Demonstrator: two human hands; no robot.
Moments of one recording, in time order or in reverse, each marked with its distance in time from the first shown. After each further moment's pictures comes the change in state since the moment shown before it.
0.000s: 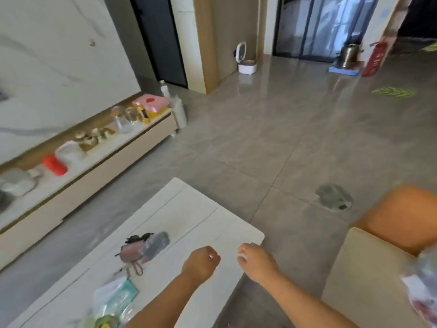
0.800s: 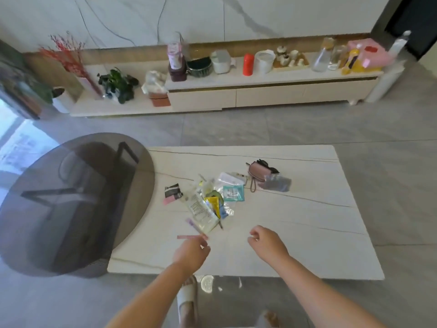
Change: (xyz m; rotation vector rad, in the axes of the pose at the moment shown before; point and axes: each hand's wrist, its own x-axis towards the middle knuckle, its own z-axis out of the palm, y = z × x) left_hand -0.213 -0.282 0.041 -0.444 0.265 -0.734; right_hand -0.057 -0.205 0.181 -0.260 -0.553 -0.474
